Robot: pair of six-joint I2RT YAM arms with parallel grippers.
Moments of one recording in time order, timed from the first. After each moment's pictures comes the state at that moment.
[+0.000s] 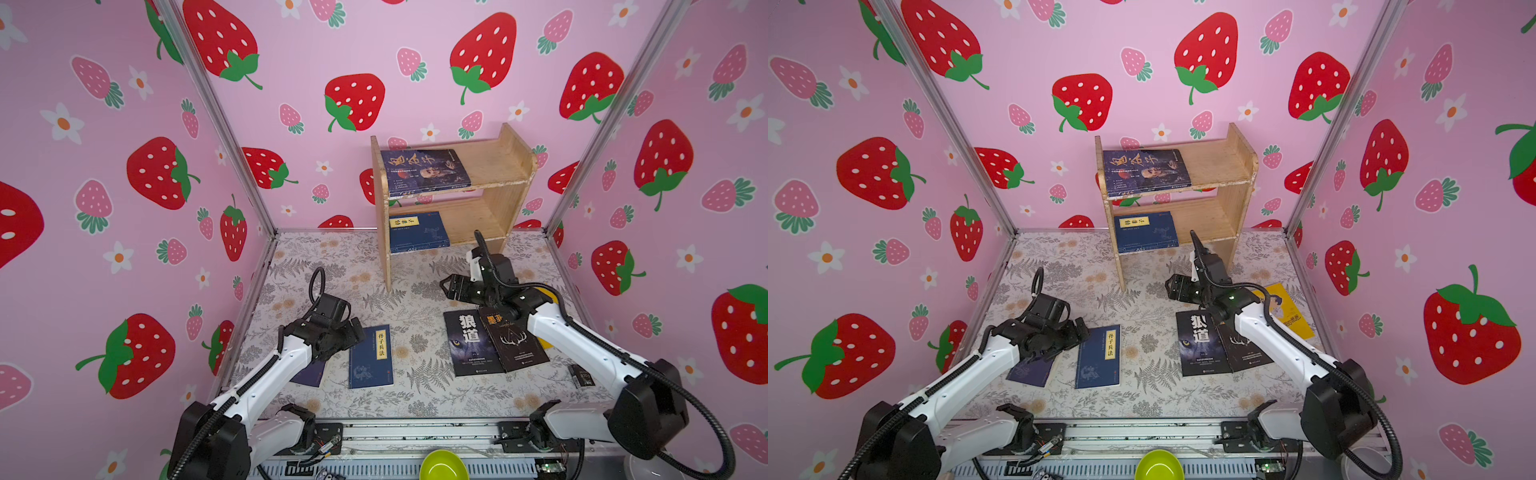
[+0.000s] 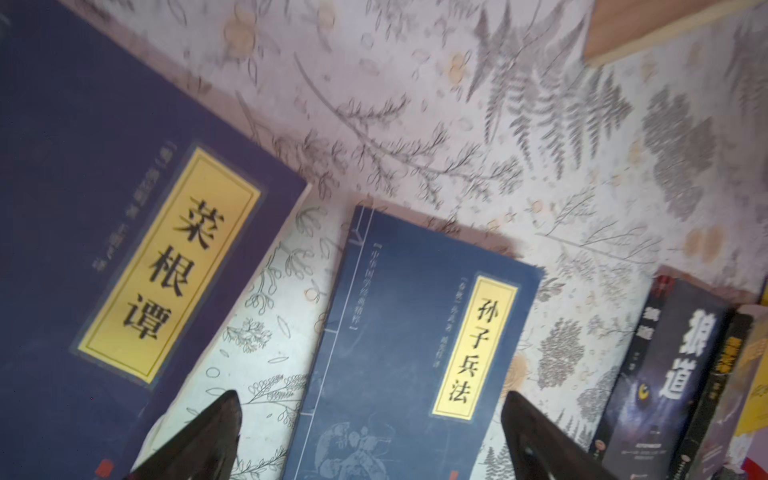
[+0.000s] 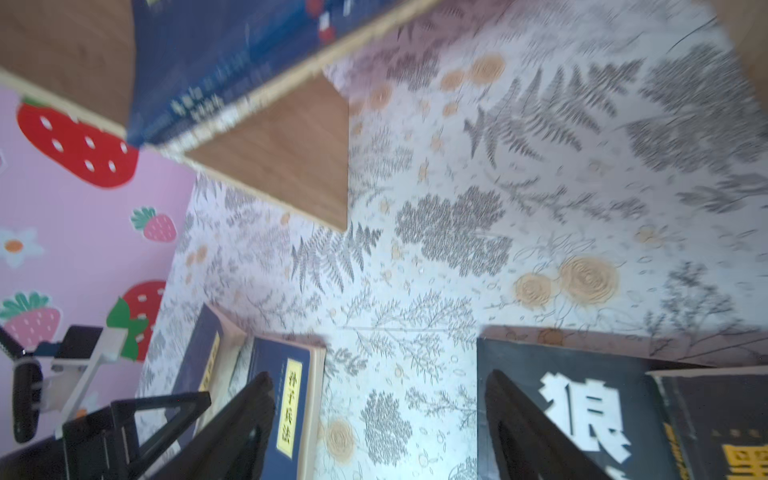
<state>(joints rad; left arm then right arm) -0.38 1.12 0.67 -0.69 0.06 -0.81 0.64 1.36 1.01 -0.35 -0.15 0.56</state>
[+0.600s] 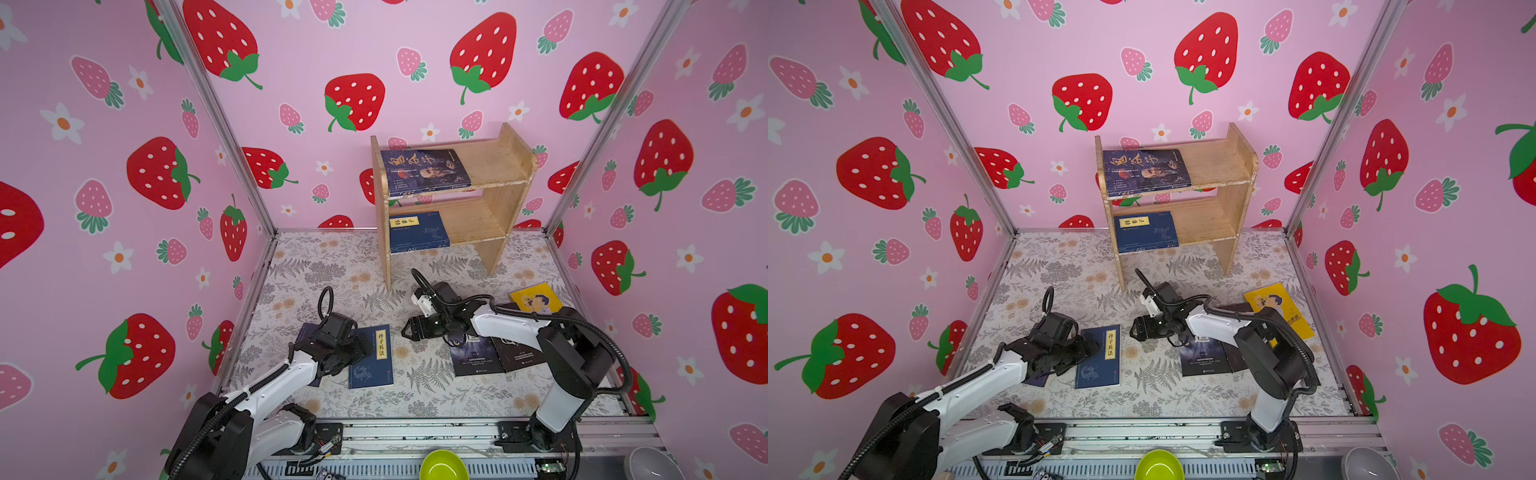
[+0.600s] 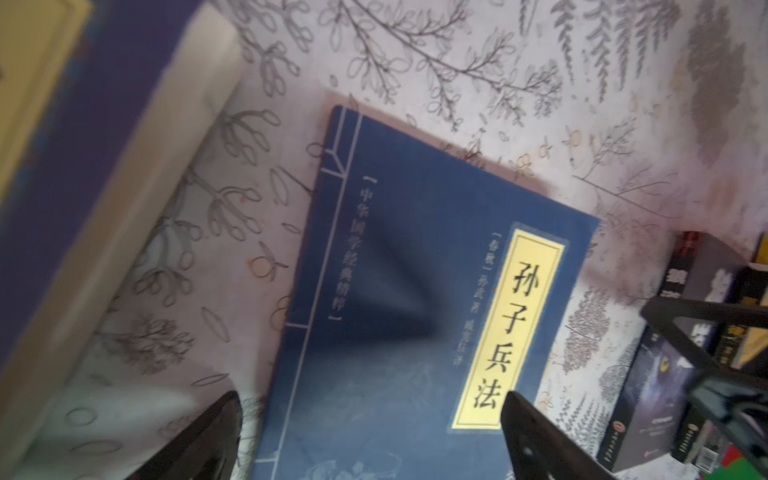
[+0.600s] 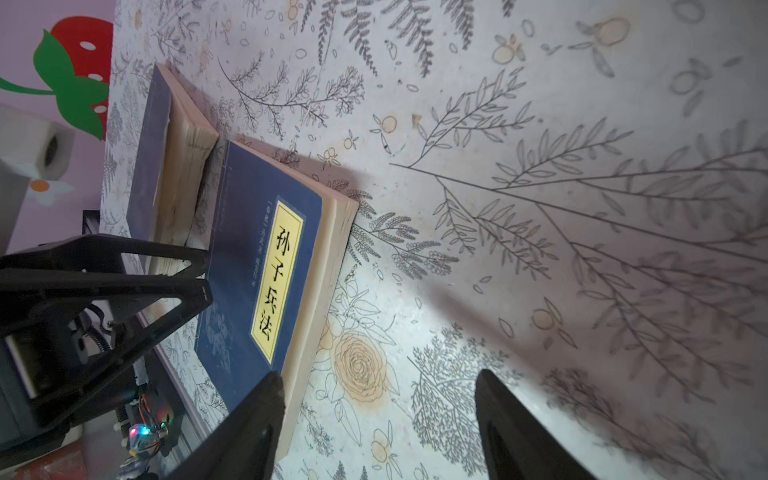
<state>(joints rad) -0.44 1.14 0.47 -0.38 0.15 -0.89 0.85 1.75 1.00 -0.21 -0.39 0.48</state>
